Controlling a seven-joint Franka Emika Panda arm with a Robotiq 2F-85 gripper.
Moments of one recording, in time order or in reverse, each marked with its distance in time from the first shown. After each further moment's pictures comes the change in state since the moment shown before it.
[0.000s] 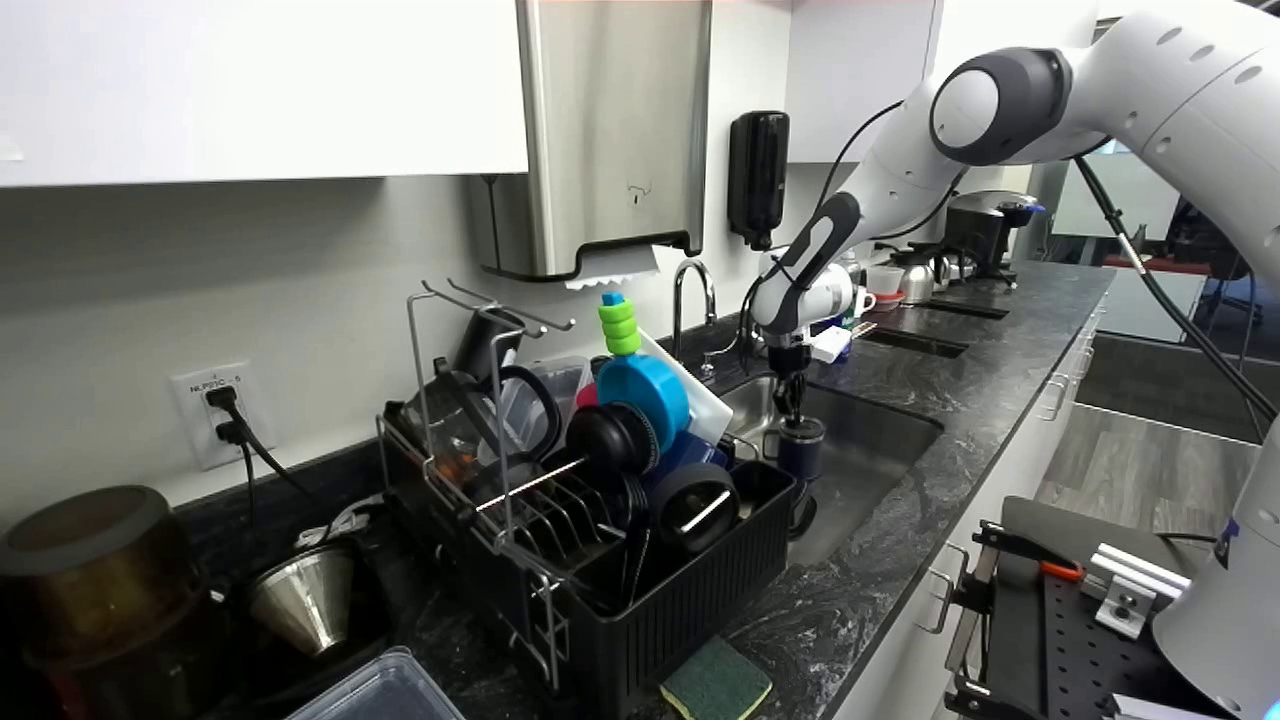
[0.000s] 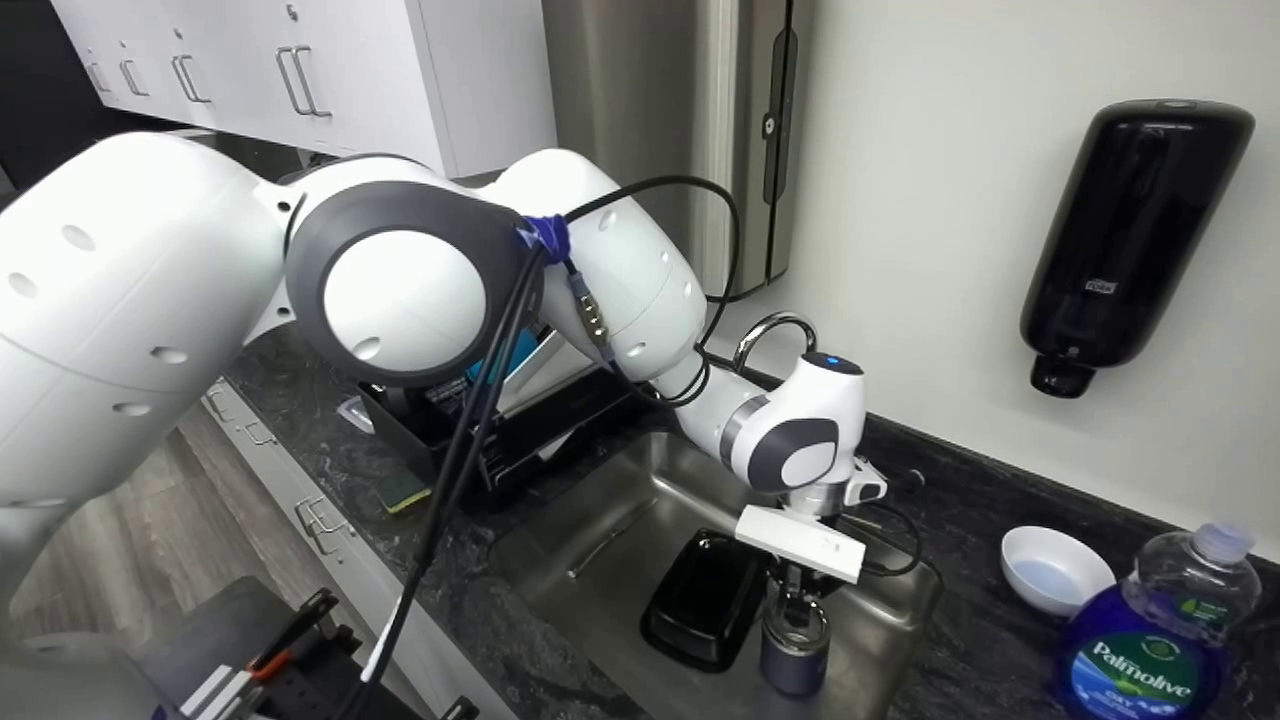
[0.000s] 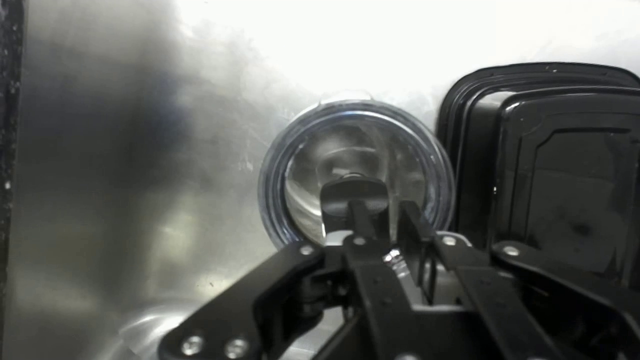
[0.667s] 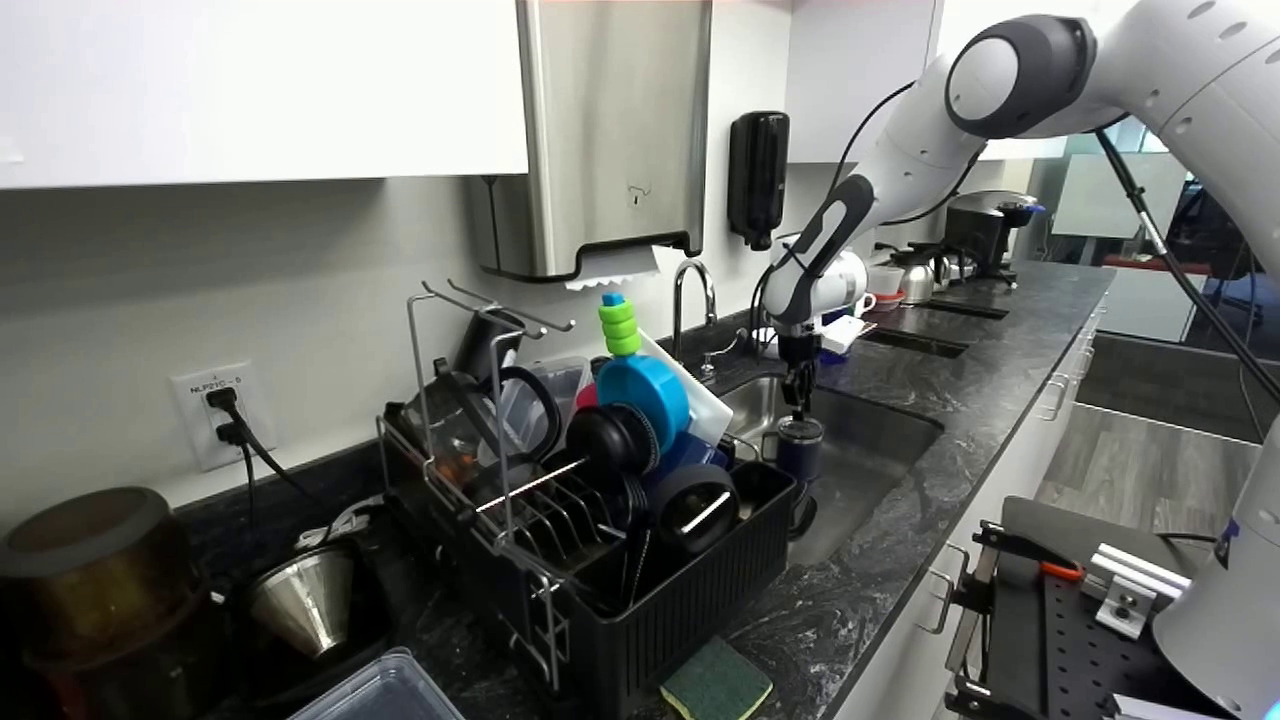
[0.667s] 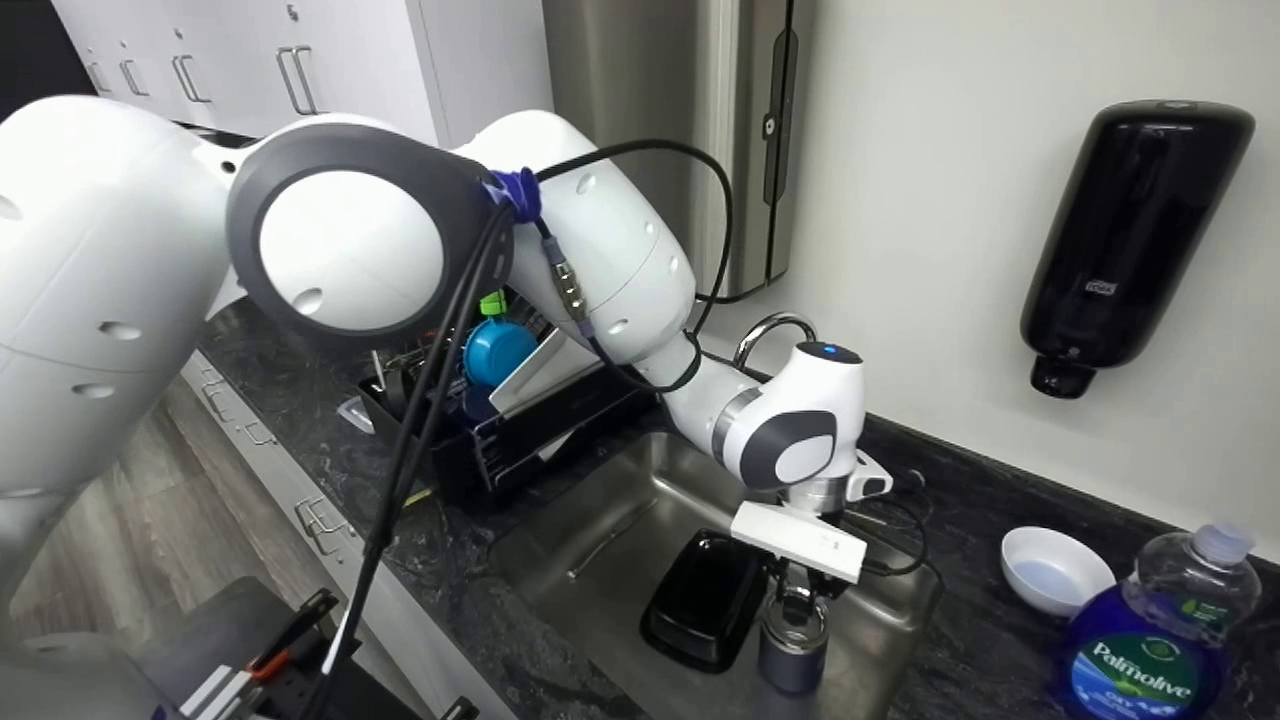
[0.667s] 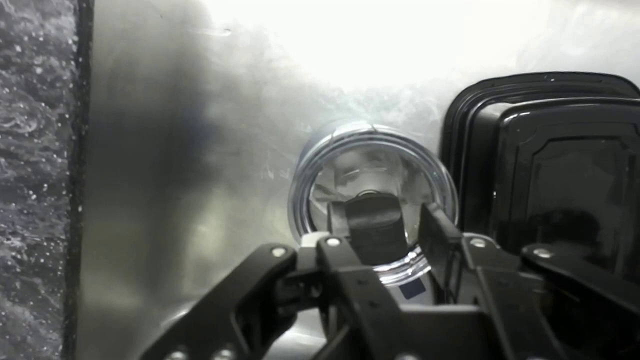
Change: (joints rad) arm 0.003 -0.089 -0.023 -0.104 0.000 0.055 0.019
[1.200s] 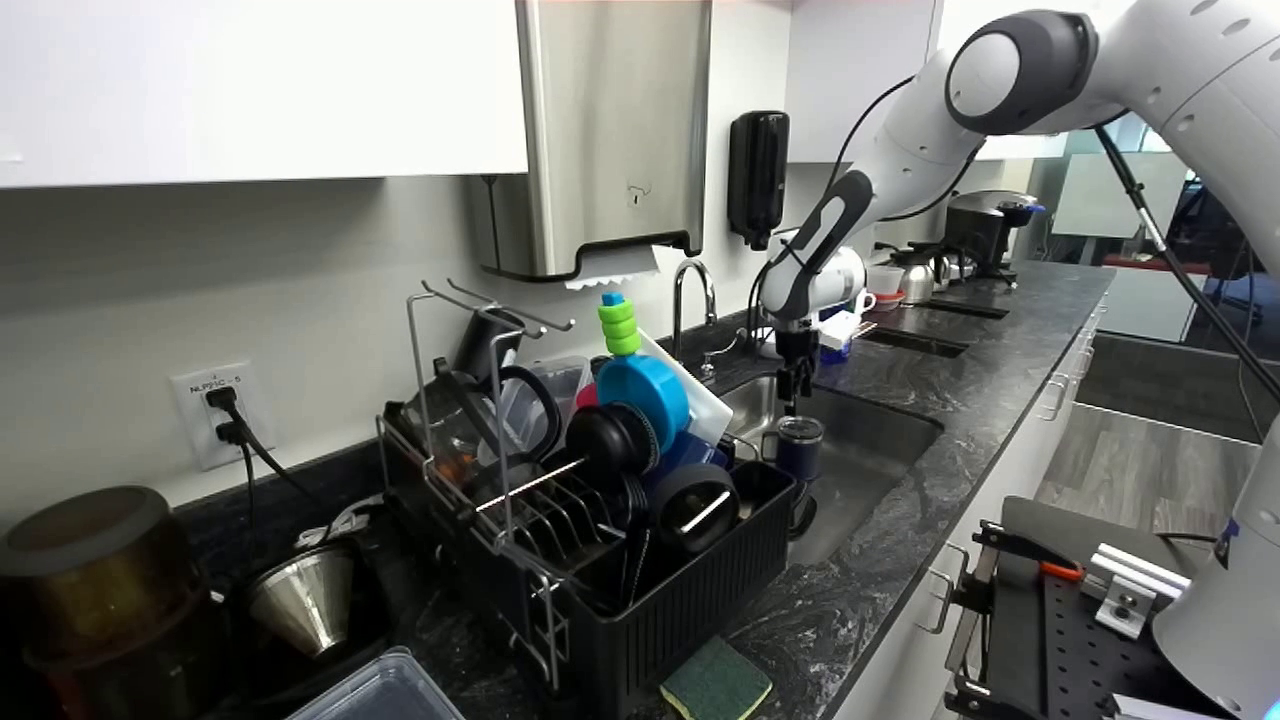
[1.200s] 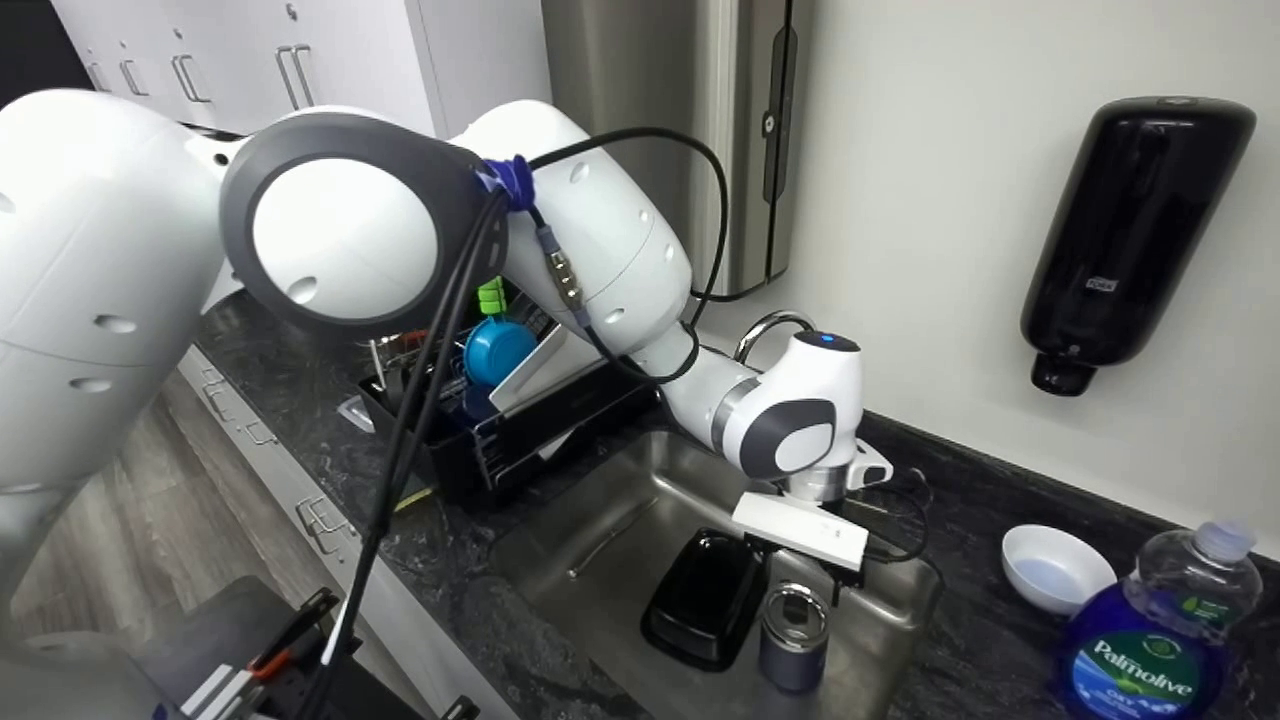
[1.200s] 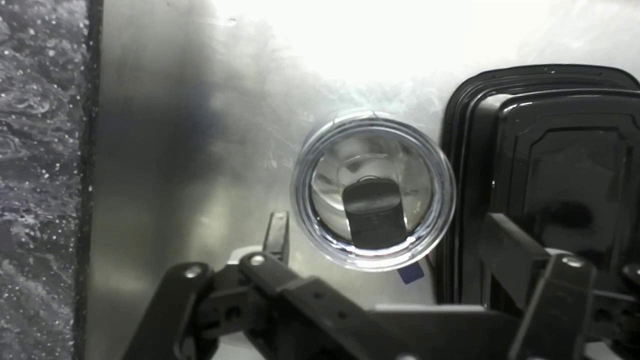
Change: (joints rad) arm 0.013 -0.010 -0.007 0.002 -0.002 0.001 0.000
